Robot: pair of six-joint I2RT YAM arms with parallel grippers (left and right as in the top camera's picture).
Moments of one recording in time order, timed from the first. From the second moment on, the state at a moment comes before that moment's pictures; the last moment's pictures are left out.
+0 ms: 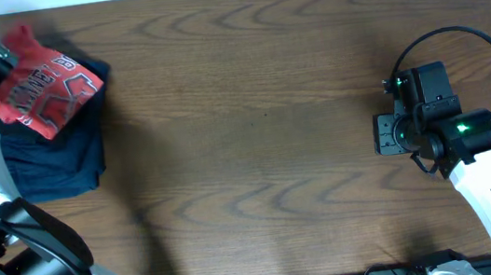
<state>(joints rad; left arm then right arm) 0.54 1.85 1.60 -0.39 0.19 -0.32 0.18 1.20 1.02 -0.97 0.07 0.20</state>
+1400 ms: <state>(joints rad) -0.13 0.91 1.10 -0.81 0.15 -0.11 0.13 0.70 0.95 -0.85 0.14 0.22</state>
